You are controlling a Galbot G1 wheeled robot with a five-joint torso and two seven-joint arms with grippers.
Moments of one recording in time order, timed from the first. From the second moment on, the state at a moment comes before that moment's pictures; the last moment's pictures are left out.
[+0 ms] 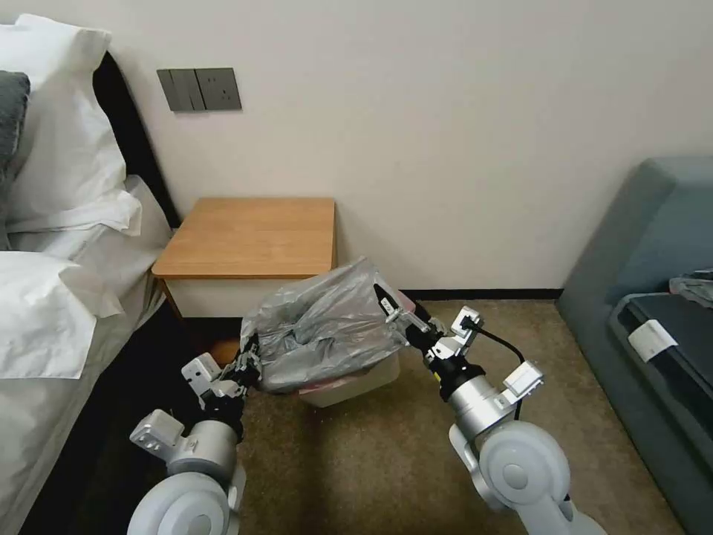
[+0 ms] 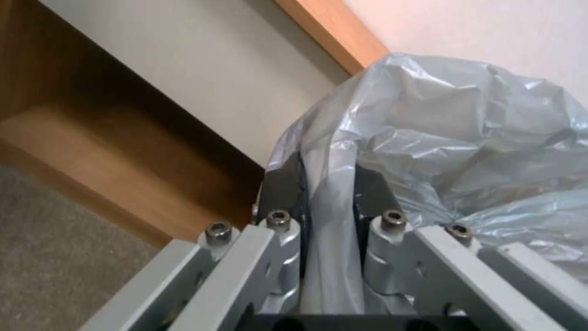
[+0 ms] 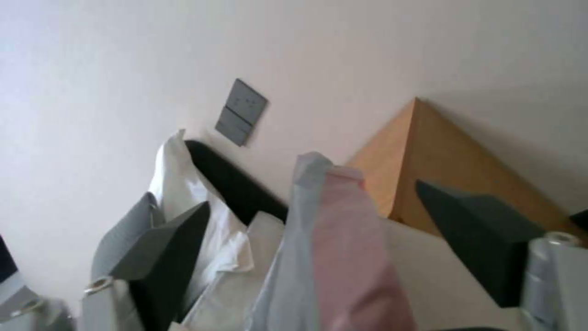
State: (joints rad) left arm 1.59 -1.40 -0.48 -2.34 -0.88 0.21 -0.37; right arm -1.32 1.32 0.26 2.24 1.04 -0.19 0.05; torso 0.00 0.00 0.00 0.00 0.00
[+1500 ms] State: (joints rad) left arm 1.58 -1.41 -0.47 -2.32 -0.93 0.22 -0.33; right arm -1.32 1.35 0.31 2.20 1.06 -0.18 0.04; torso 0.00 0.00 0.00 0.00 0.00
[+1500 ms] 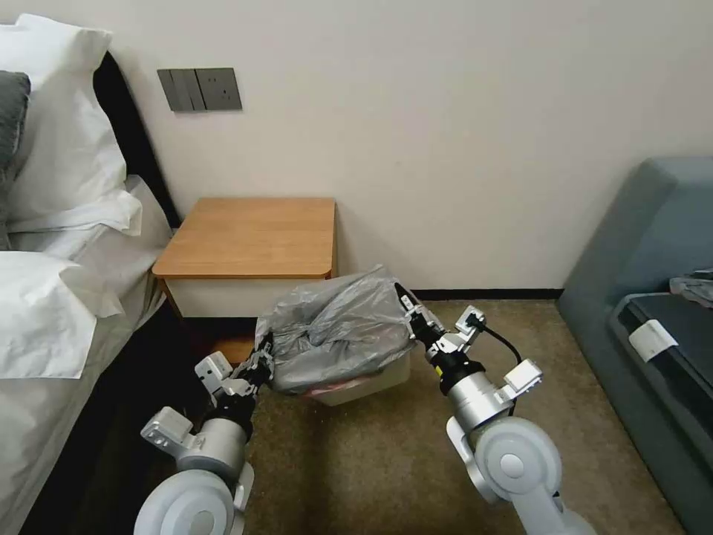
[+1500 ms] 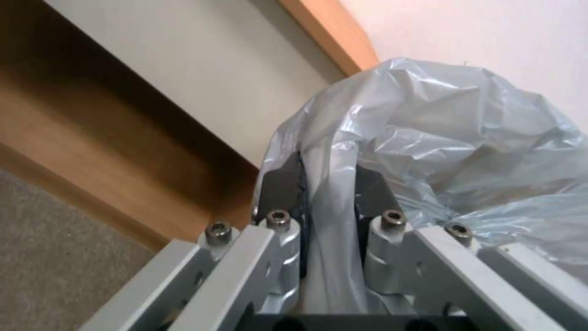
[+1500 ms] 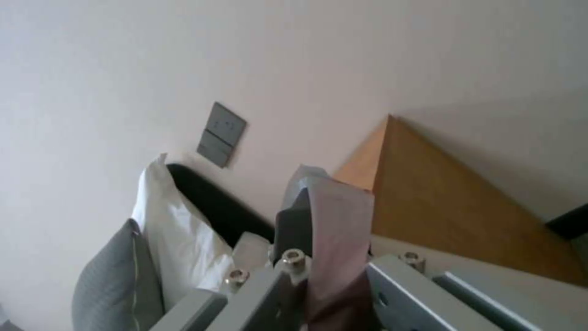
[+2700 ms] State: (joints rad) left arm 1.58 -1.41 -0.50 -2.39 -1.19 0.22 -0.28; right arm -1.33 1.35 0.33 2.07 0.92 -0.16 0.03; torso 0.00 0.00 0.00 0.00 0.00
